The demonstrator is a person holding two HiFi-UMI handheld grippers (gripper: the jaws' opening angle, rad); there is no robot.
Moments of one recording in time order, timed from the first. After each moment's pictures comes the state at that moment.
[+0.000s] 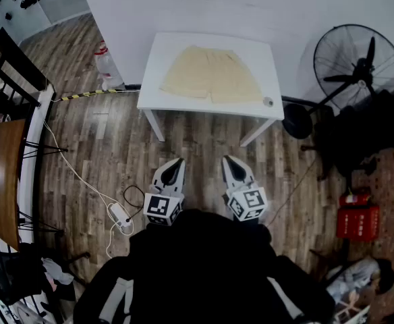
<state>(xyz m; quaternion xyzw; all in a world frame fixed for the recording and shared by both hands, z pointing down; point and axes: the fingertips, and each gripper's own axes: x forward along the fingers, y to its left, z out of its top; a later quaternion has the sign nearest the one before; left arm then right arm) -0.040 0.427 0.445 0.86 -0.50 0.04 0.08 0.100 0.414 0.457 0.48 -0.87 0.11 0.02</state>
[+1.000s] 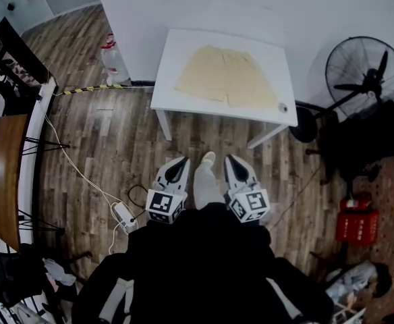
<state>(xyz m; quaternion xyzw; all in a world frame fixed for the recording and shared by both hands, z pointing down) -0.103 0.393 0.458 0.86 -0.49 0.04 0.10 0.026 0.382 0.451 0.47 -0.88 0.10 0.01</state>
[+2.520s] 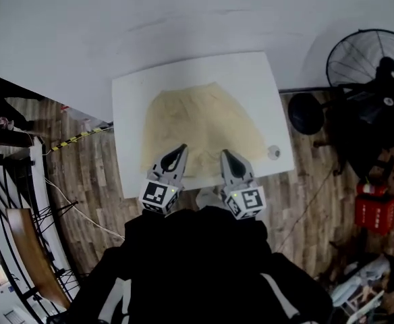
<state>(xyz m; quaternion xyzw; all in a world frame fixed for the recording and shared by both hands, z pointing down) 0.039 -0.052 0.448 0.93 -0.36 0.10 0.08 0.149 -0.014 0.469 0.57 -0.81 0.14 -0.03</state>
